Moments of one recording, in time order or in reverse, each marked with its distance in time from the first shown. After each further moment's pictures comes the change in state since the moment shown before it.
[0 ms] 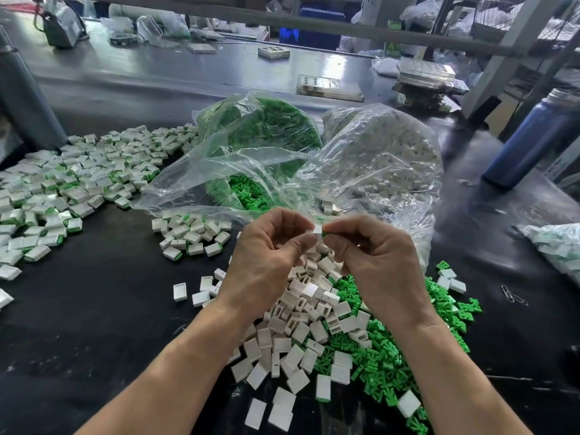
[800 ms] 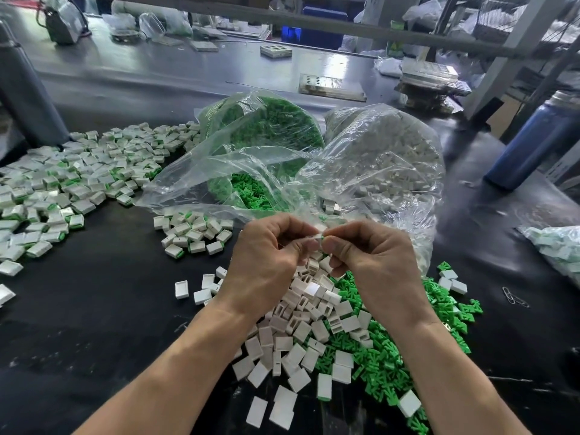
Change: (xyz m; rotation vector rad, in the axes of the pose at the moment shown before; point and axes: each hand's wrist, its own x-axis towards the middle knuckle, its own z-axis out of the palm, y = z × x) left_hand -0.002 0.006 -0.001 0.173 0.035 0.008; right_hand -0.001 -0.006 0.006 0.168 -0.017 0.138
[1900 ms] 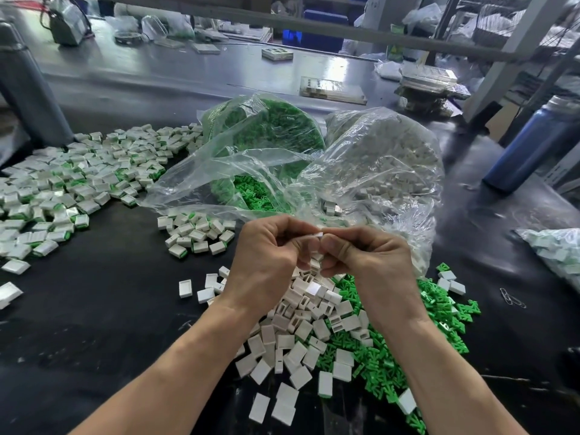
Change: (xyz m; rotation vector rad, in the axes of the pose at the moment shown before) left_hand -0.004 0.012 0.001 -0.156 0.026 -0.003; right_hand -0.004 -0.005 0.008 0.229 0.047 0.072
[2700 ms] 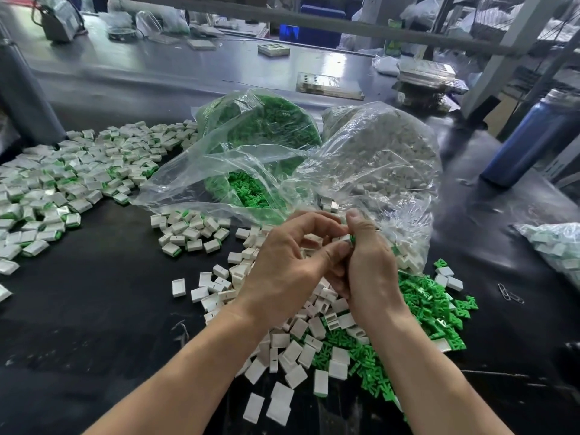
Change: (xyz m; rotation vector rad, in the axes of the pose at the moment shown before) left_hand -0.004 0.000 0.023 0.043 -0.148 0.085; right_hand -0.001 -0.002 0.020 0.080 0.052 0.153
